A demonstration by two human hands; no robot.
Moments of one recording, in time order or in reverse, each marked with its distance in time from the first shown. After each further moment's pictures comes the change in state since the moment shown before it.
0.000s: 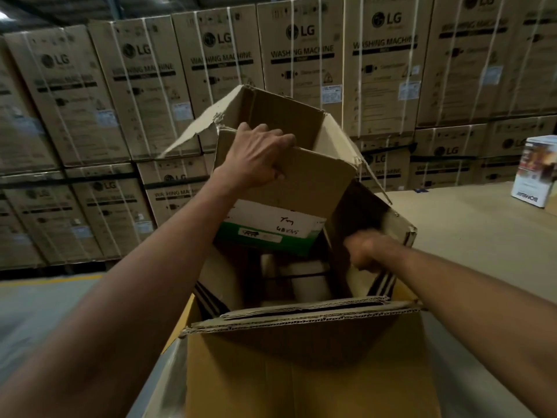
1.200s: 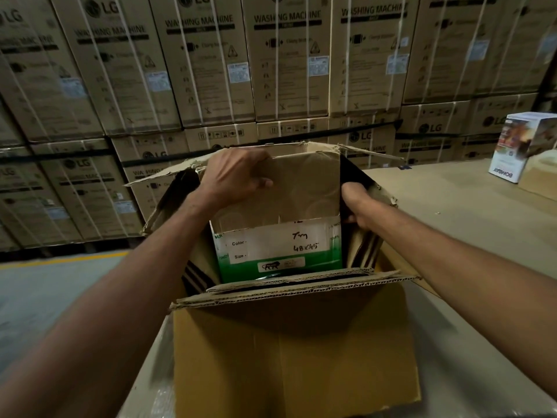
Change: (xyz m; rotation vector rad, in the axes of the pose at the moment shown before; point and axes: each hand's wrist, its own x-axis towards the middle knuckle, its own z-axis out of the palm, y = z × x) left_hand -0.057 0.020 0.060 -0.420 0.070 -0.082; right_hand 0.003 0.002 -0.013 1.634 0.289 0.249
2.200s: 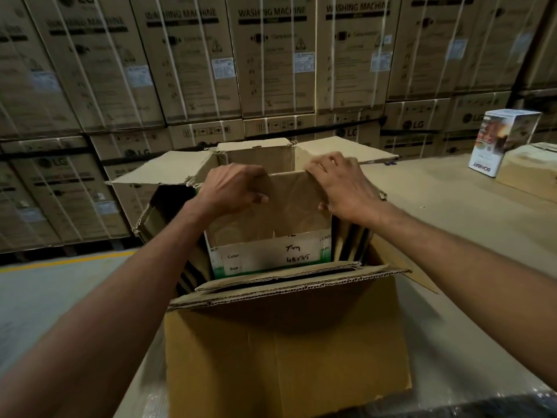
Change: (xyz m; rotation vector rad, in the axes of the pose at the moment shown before) left_hand -0.009 0.002 0.024 -0.024 -0.223 0.000; right_hand -0.027 -0.008 -0.012 -1.349 0.241 -0.990
